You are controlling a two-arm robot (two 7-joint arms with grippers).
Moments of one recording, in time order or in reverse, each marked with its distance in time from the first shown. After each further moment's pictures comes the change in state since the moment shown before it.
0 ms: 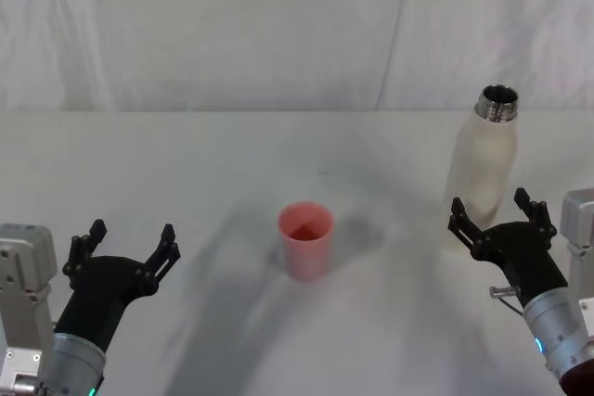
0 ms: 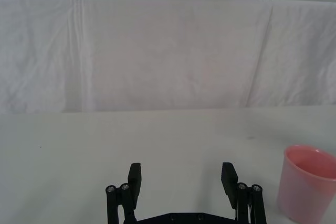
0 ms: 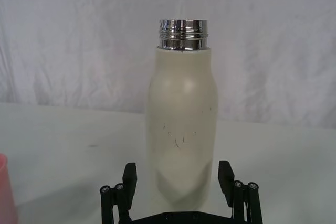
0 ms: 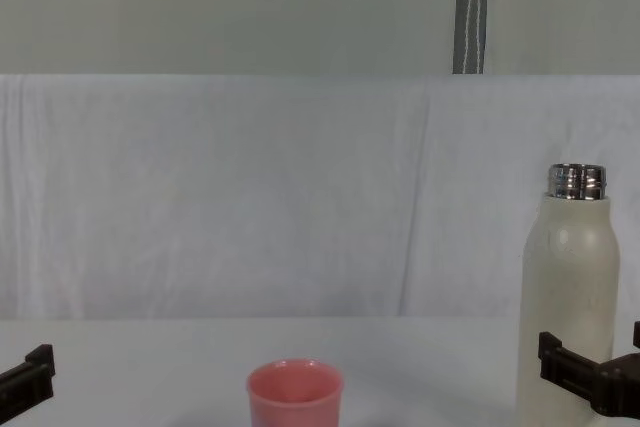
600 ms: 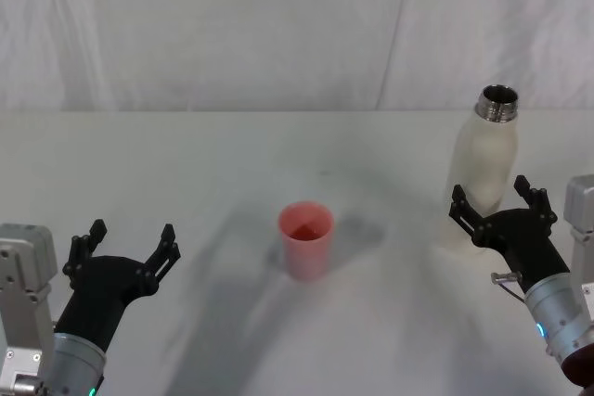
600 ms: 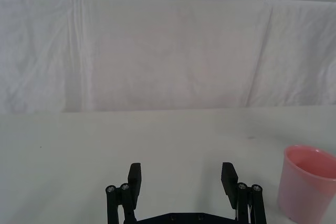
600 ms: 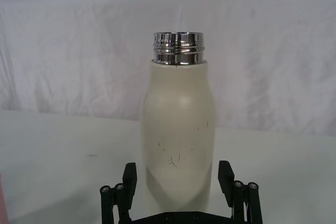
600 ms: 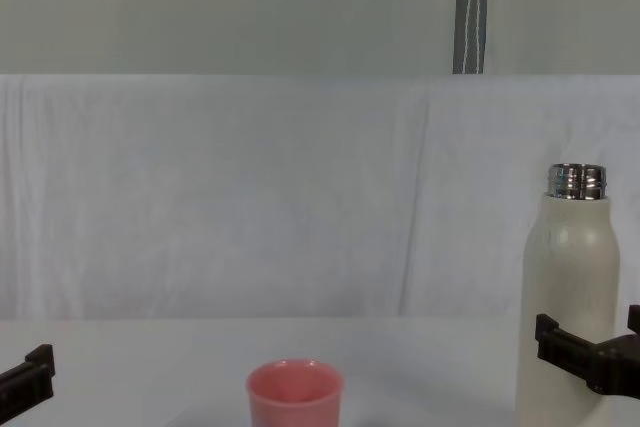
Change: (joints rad) left arm 0.000 0.000 0.000 0.000 0.000 0.000 0.000; right arm 0.043 -0.001 0.012 0.030 0.015 -0.004 0.028
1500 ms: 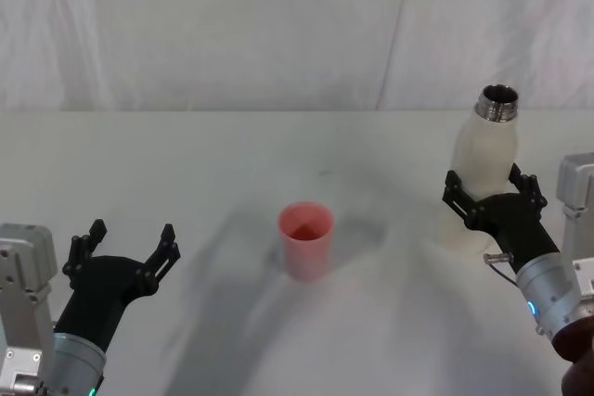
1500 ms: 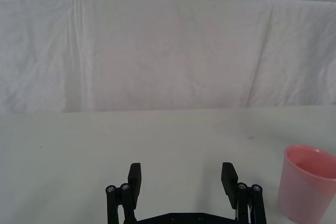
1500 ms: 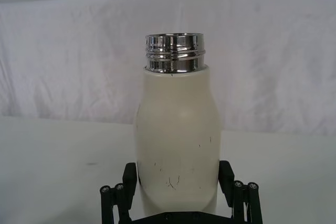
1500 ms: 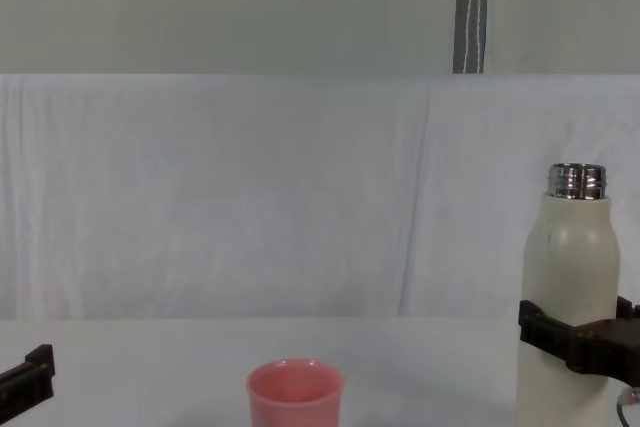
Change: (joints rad) left arm 0.000 0.000 0.000 0.000 0.000 0.000 0.000; right arm 0.084 -0.008 -0.003 0.083 0.033 0.012 0.018
